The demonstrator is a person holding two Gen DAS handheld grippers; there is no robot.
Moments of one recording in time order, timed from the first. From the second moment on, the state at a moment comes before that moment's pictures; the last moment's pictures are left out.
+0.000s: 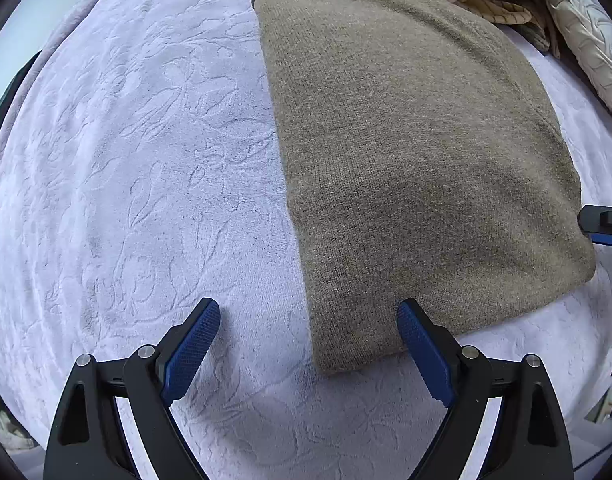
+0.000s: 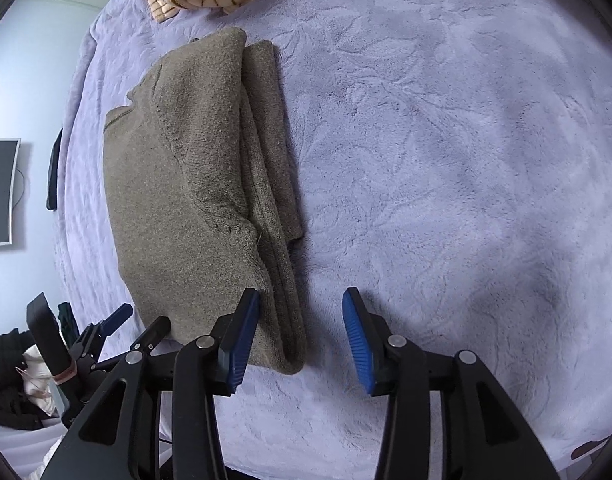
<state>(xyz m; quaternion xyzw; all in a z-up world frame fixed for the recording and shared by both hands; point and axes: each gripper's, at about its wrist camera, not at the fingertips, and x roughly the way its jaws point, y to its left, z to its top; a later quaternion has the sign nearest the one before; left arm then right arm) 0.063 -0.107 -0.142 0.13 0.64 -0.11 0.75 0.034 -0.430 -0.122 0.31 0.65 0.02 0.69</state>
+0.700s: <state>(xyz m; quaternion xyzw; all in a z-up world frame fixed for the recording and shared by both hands) 0.104 -0.081 -0.137 0.02 0.67 -0.12 0.73 0.050 -0.434 -0.109 0.30 0.61 0.07 0.73</state>
